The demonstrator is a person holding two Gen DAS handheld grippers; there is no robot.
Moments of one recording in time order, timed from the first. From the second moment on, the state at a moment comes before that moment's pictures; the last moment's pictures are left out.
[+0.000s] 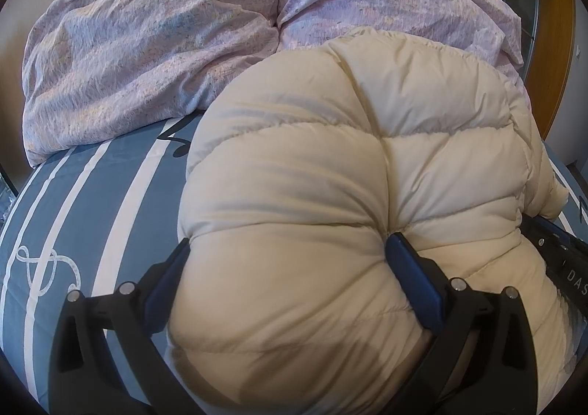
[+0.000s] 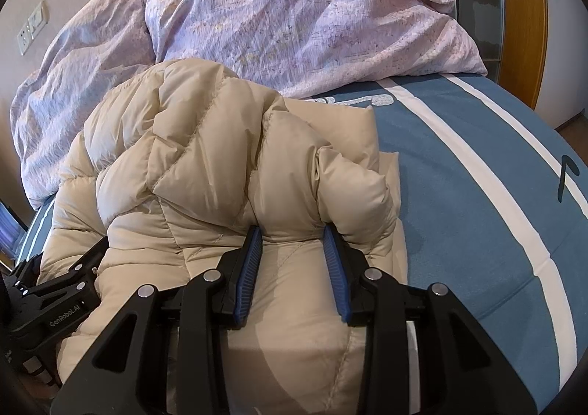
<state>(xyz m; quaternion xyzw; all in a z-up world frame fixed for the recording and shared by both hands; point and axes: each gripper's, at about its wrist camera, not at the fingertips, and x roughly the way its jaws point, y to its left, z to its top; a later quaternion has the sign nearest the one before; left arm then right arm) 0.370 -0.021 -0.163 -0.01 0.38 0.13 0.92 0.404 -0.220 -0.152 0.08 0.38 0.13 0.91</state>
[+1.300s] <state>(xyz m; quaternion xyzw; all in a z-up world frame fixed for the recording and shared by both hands) 0.306 0.029 -0.137 -0.03 0.39 0.13 0.91 0.405 -0.309 -0.171 0.29 0.49 0.22 0.79</state>
